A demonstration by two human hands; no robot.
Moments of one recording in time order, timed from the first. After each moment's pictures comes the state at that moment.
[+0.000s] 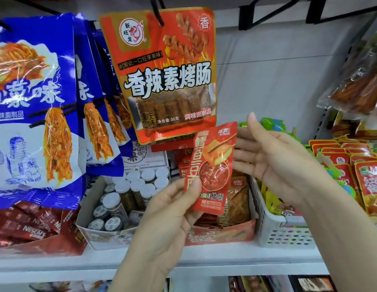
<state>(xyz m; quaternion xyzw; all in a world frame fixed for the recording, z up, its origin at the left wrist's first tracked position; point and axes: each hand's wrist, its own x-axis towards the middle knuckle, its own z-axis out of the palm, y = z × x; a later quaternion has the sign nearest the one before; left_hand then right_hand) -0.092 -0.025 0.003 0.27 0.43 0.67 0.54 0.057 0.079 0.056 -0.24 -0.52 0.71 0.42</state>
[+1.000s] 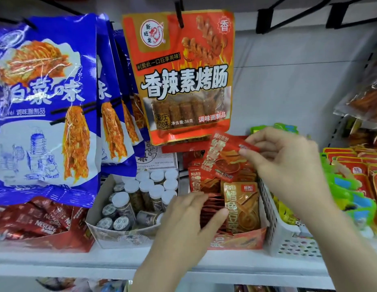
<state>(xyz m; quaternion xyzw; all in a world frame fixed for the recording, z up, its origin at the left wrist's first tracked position) -0.110 -0.014 -0.039 0.64 0.72 0.25 0.10 0.047 0.088 0.038 -0.40 -0.74 0.20 0.51</state>
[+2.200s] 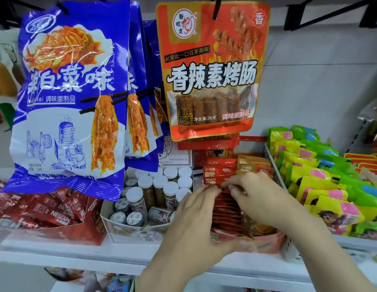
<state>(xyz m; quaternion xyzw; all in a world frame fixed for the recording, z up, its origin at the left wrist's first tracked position) -0.129 -0.021 -0.047 0.70 0.65 0.28 0.09 0.006 0.095 -0.014 -0.40 -0.89 0.14 0.17</state>
